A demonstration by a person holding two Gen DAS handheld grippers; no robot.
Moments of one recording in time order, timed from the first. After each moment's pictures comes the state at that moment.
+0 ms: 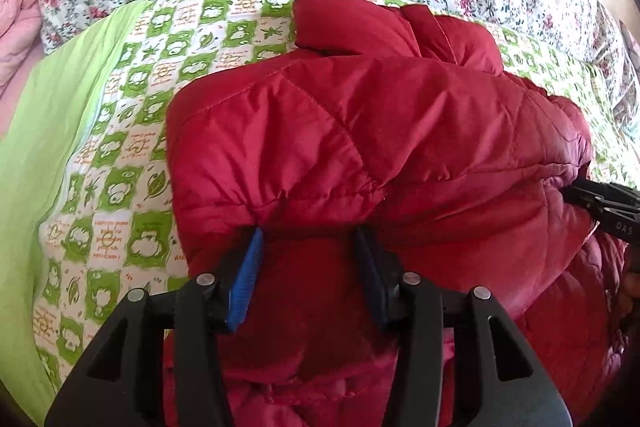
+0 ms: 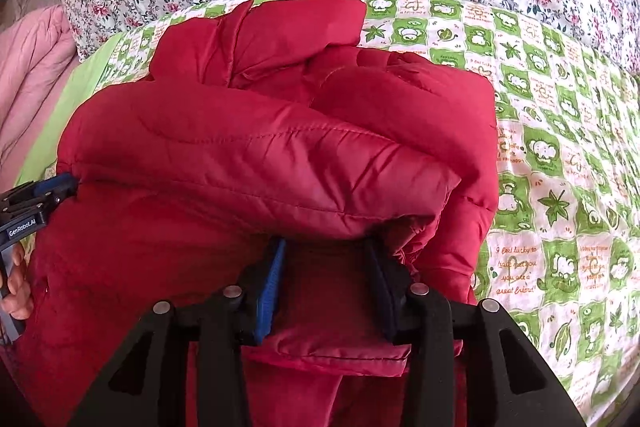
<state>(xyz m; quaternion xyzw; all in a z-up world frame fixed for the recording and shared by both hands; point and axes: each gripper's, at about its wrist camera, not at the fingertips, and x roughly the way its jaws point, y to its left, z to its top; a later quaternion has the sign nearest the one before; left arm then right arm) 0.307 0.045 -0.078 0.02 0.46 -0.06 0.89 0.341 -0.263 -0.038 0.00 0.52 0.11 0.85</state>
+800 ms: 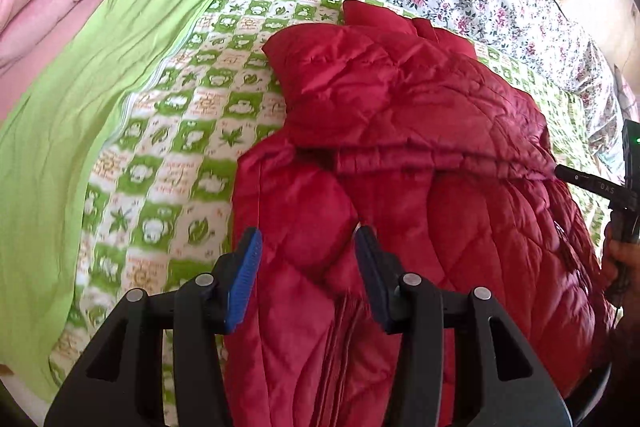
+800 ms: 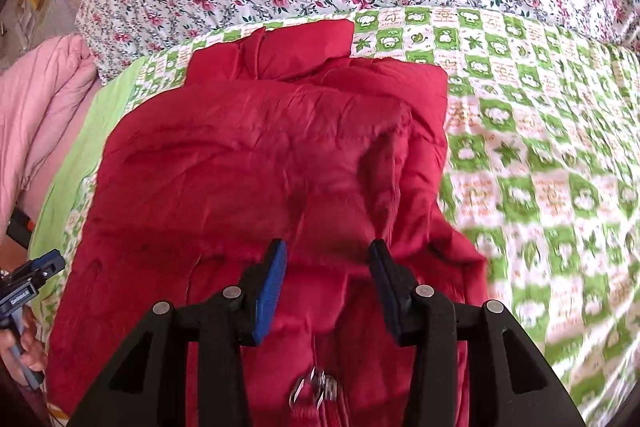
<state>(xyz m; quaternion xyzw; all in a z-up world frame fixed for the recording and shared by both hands) 0.160 0.110 -0.052 -0.06 0.46 -0.04 0.88 0.262 -0.298 0.012 0.05 0.51 0.12 0.85</state>
